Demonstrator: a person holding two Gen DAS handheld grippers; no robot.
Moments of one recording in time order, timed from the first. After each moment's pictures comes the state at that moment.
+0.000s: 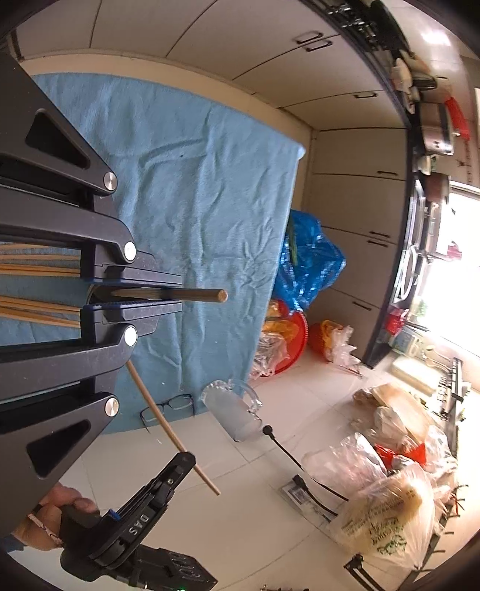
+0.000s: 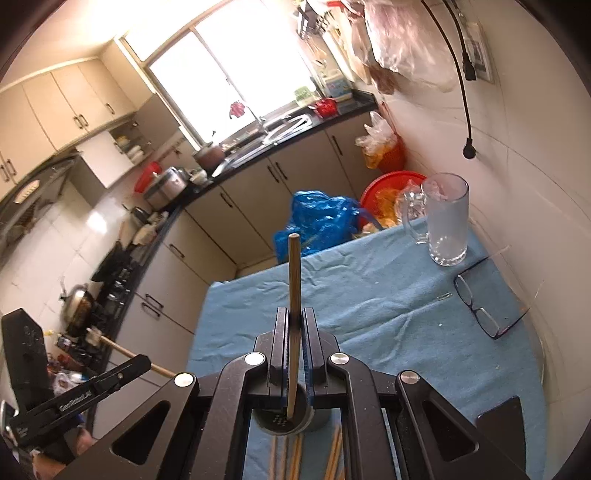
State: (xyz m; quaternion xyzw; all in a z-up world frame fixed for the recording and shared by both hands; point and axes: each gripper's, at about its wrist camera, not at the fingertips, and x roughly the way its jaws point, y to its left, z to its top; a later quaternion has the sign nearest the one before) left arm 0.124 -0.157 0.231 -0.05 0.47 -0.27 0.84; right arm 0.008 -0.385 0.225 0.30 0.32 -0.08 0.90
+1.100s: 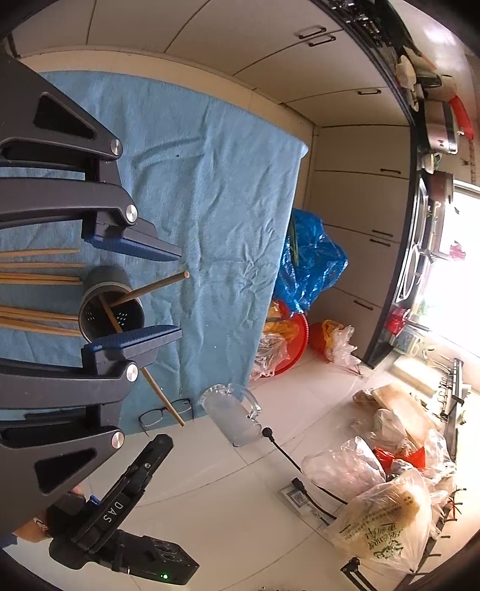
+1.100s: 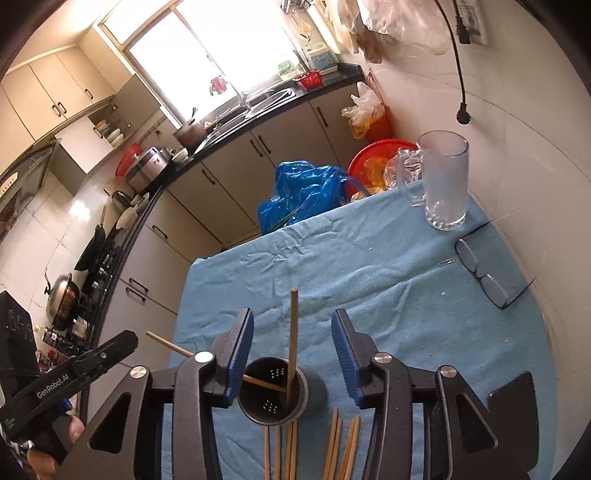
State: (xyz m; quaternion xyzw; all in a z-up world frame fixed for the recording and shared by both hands) left arm 0.136 -0.145 0.224 -0.06 0.47 -0.27 0.84; right arm 0.016 -0.372 0.187 0.31 0.36 -0.10 0.88
